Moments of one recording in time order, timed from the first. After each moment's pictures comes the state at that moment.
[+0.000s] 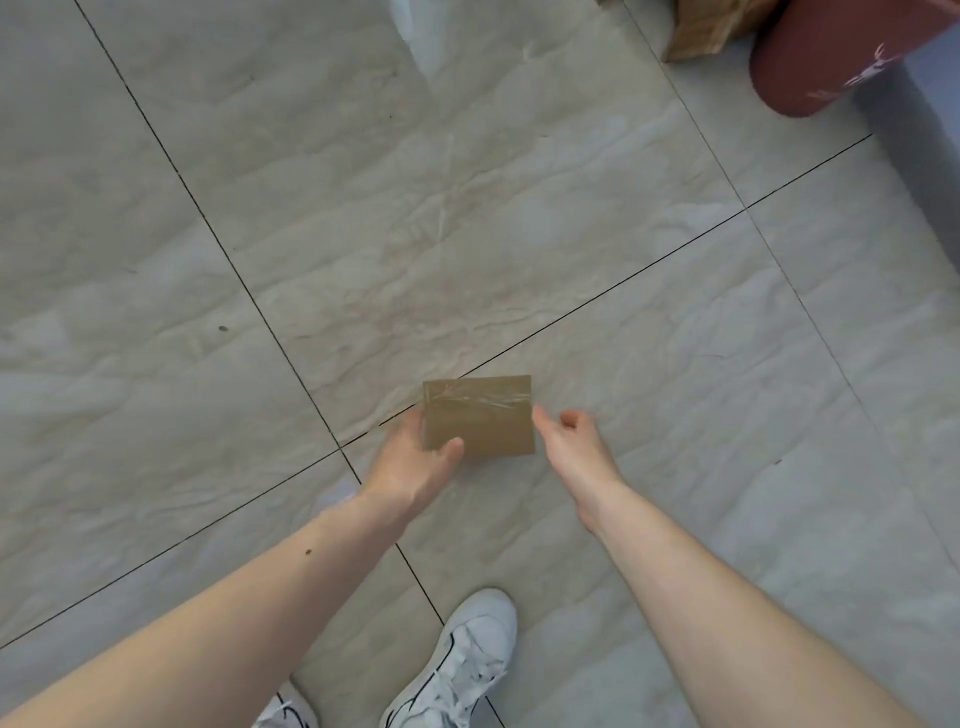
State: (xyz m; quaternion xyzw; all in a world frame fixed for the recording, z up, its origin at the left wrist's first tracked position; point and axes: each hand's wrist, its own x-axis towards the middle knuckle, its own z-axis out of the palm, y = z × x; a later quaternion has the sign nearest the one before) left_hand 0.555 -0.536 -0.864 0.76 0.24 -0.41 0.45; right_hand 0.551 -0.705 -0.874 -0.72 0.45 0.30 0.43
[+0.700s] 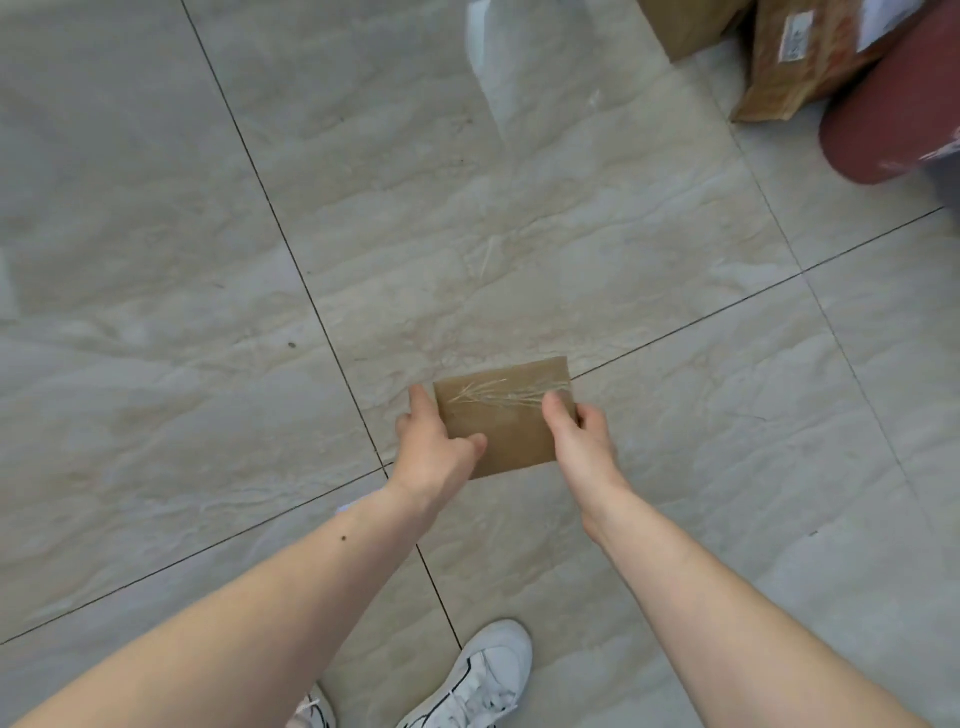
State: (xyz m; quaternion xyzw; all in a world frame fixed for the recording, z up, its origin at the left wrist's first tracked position) left_hand 0.603 -0.514 -0.828 0.71 0.34 -0.36 0.50; right_hand 0.604 -0.664 -0.837 -0.72 0.42 0.28 0.48
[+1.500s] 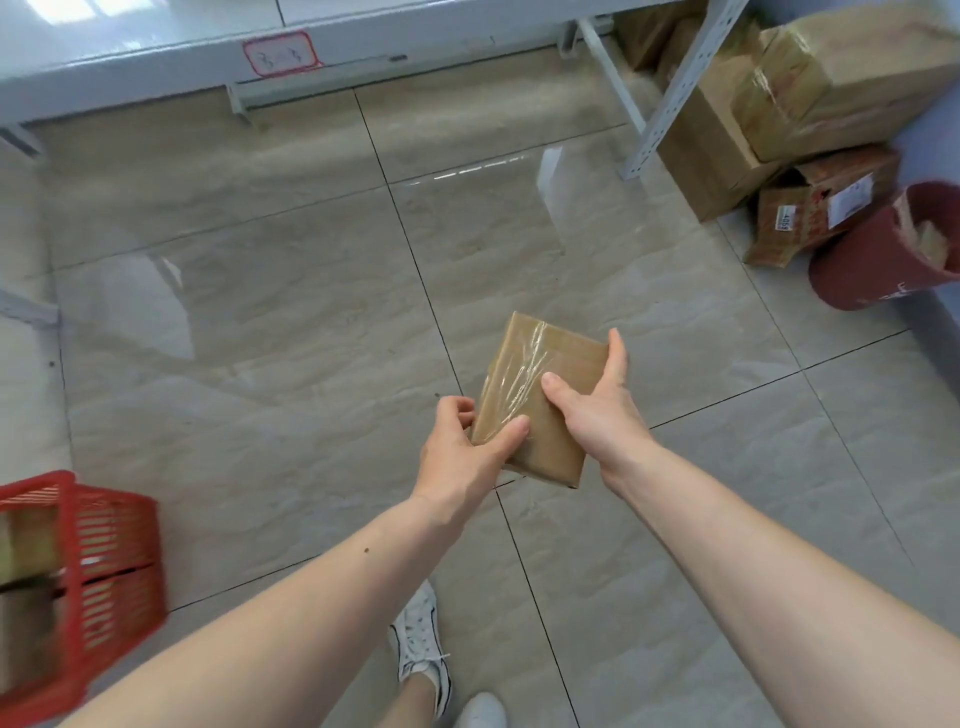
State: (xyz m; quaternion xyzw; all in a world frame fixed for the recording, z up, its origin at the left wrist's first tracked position) left_hand 0.558 -0.346 -0.597 0.71 0.32 -0.23 0.59; right_hand 0.617 -0.484 -0.580 -0.79 0.25 0.25 0.50
